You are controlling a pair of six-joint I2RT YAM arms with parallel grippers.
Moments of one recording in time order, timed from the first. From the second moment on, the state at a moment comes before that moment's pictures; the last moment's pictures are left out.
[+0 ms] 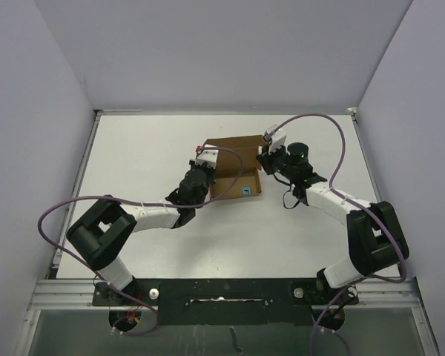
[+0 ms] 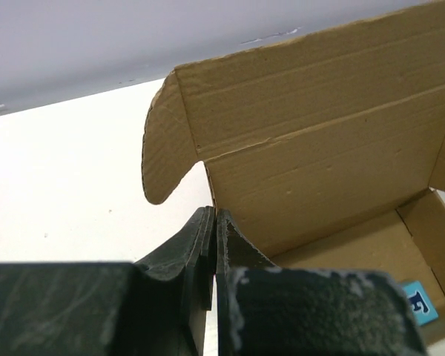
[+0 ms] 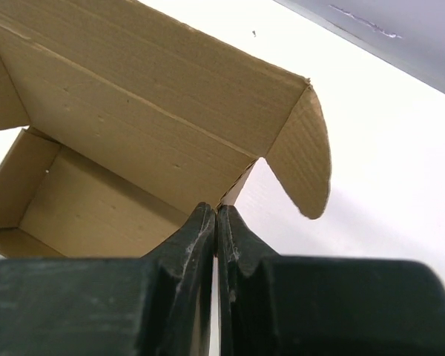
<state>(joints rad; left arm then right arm) -0.81 1.63 0.75 0.77 -0.59 0.01 0.35 1.48 0.82 0.34 -0.26 -0.14</state>
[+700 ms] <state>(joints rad) -0.75 1.76 0.78 0.84 -0.55 -0.10 0.35 1.60 0.82 0.48 -0.23 -0.09</state>
